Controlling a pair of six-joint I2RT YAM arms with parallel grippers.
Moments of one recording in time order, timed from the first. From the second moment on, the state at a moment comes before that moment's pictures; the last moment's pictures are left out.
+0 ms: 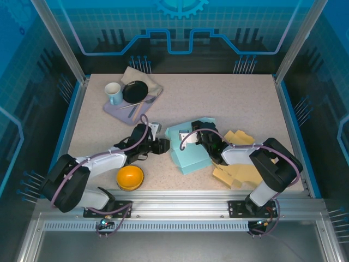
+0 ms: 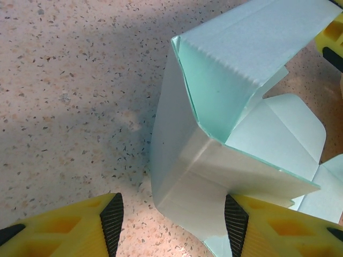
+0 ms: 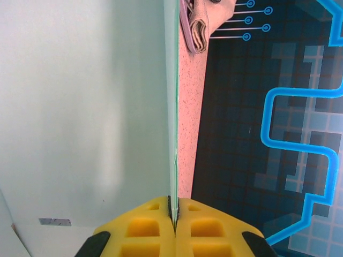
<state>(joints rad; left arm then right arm) -0.53 1.38 0.58 0.09 0.19 -0.46 0.66 1.61 0.62 0.61 0.28 -1.41</state>
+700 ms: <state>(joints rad) -0.57 1.50 0.64 0.13 0.12 -0.48 0.66 1.61 0.62 0.61 0.28 -1.41</state>
